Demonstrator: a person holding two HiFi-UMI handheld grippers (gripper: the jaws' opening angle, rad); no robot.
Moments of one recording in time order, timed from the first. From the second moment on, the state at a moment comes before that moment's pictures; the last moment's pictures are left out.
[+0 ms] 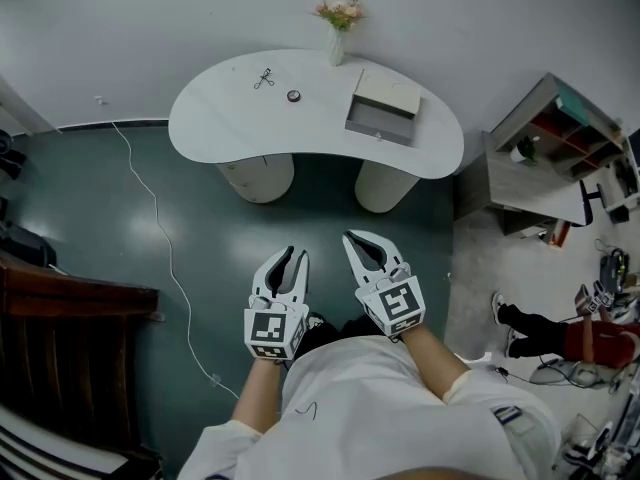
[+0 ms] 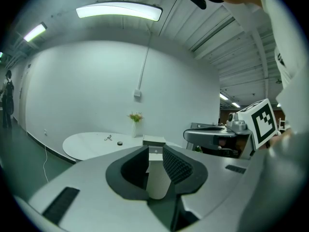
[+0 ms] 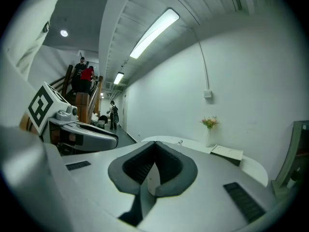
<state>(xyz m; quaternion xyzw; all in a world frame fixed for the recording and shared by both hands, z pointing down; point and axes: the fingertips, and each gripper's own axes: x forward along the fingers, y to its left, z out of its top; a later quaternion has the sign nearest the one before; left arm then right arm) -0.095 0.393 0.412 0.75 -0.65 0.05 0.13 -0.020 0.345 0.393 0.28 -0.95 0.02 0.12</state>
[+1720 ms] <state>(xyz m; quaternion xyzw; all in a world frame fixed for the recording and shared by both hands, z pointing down) -0.161 0.052 0.484 0.70 -0.67 0.14 0.19 -0.032 -0.008 0.439 0.26 -0.95 0.08 0.13</state>
